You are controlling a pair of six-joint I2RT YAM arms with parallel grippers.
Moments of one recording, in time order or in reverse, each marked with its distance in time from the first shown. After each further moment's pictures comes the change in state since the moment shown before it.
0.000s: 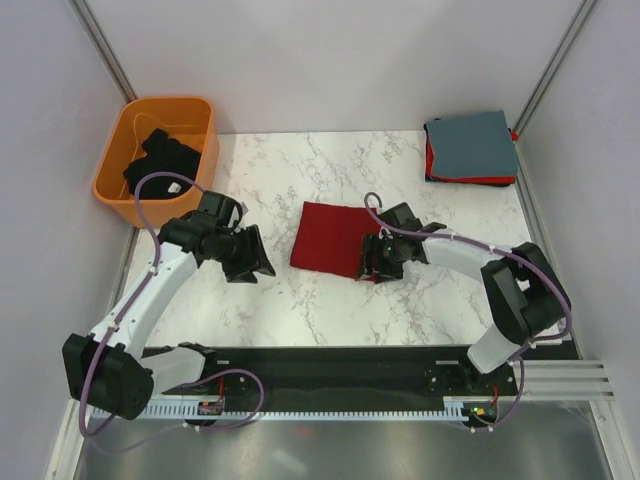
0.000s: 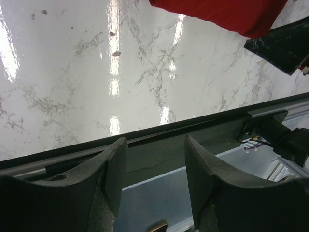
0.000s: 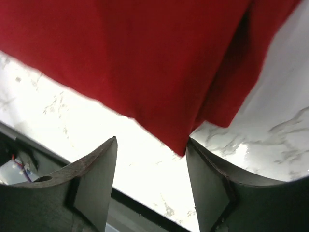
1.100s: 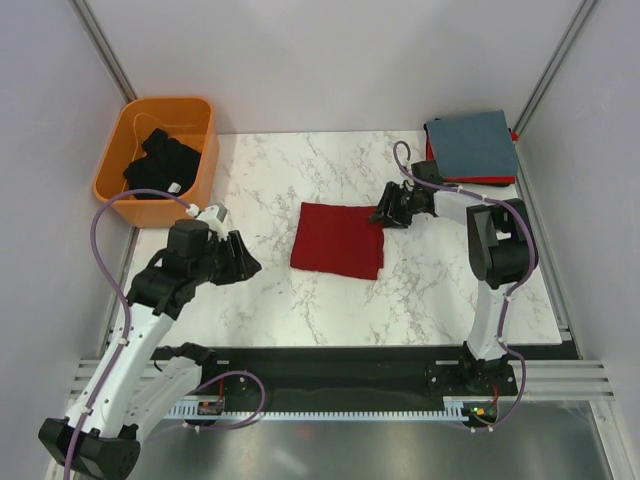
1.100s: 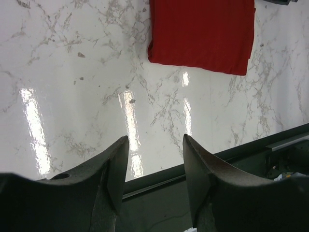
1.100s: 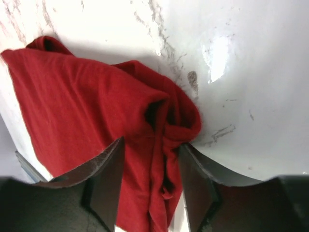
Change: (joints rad) left arm 0.000 -0.410 -0.198 0.208 -0.146 0.106; right arm -0.271 0.379 0.404 0.103 -0.173 -0.067
